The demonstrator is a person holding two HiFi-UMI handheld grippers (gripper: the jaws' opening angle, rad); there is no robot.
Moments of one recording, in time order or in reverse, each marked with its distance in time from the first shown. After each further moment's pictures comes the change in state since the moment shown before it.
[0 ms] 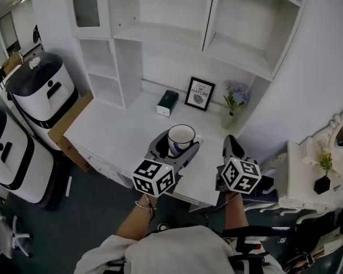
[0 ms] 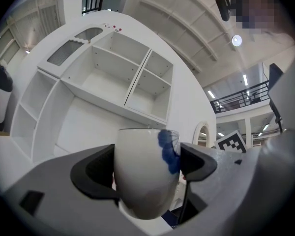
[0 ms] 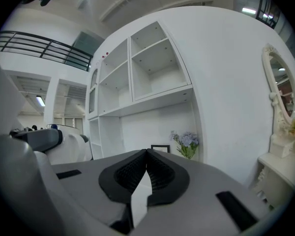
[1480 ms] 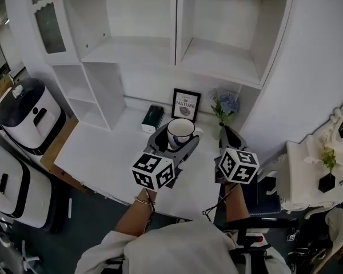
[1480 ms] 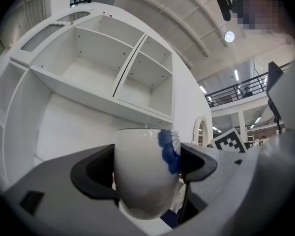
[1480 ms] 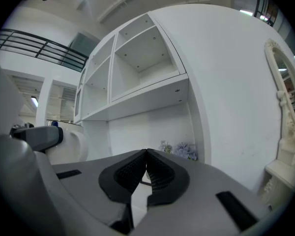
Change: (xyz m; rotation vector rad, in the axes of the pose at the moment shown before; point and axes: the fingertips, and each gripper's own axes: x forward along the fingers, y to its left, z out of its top) left arm 0.134 0.021 0.010 0.068 0.039 -0.092; right arm 0.096 -0.072 0.035 0.008 -0.035 -0.027
